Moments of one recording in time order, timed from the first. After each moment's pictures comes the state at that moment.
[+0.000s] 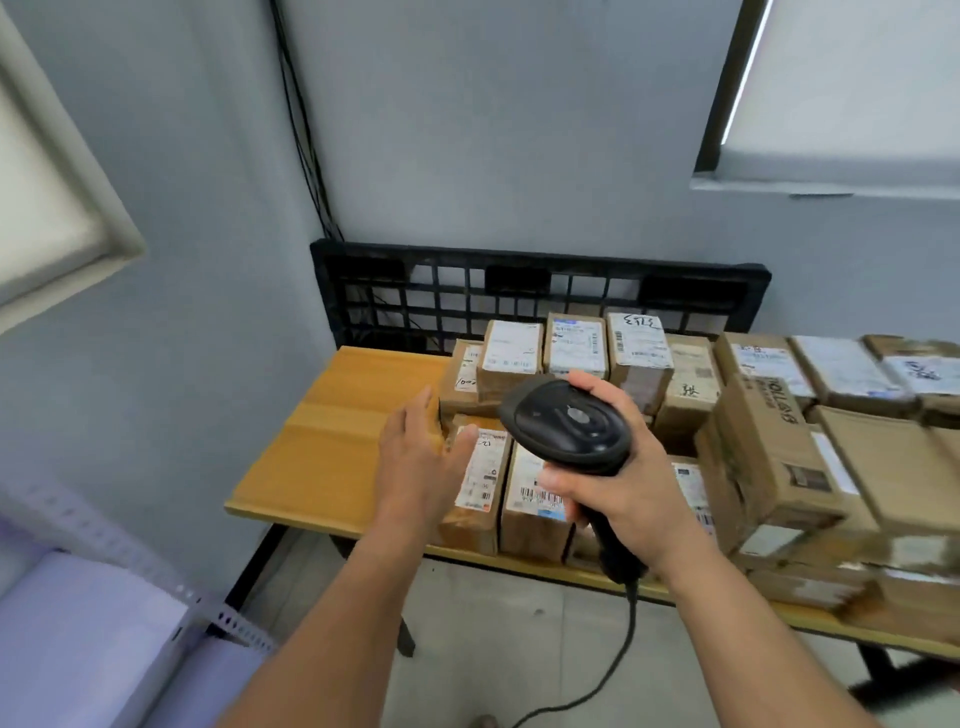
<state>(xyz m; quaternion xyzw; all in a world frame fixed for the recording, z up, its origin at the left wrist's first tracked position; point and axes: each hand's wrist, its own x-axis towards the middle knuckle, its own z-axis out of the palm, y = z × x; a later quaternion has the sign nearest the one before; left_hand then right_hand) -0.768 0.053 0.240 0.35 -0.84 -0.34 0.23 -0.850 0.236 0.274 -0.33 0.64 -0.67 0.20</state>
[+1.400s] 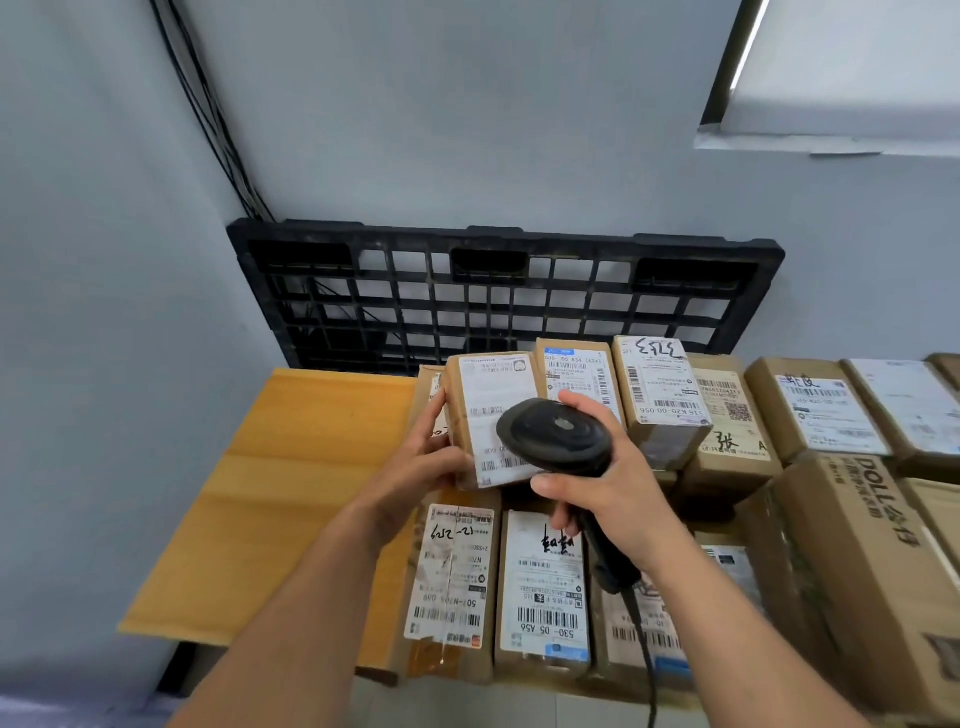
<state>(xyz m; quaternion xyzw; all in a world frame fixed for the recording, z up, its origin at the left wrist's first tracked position) -0.897 -0.052 0.208 0.24 -0.66 -0.71 -0.02 -0.986 0.149 0.220 -0.20 0.67 -0.65 0.30</state>
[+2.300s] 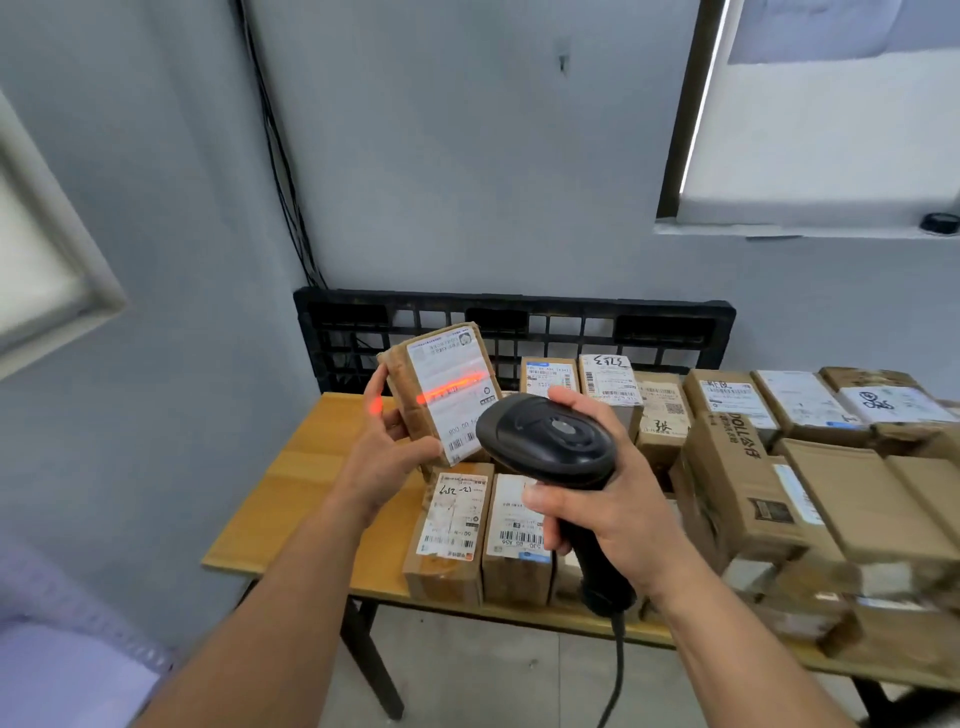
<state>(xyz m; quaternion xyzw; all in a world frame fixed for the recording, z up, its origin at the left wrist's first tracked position) -0.785 0.012 0.276 0.23 -0.73 -0.61 0.21 -0.856 0.244 0.300 -0.35 0.59 -0.69 0.24</state>
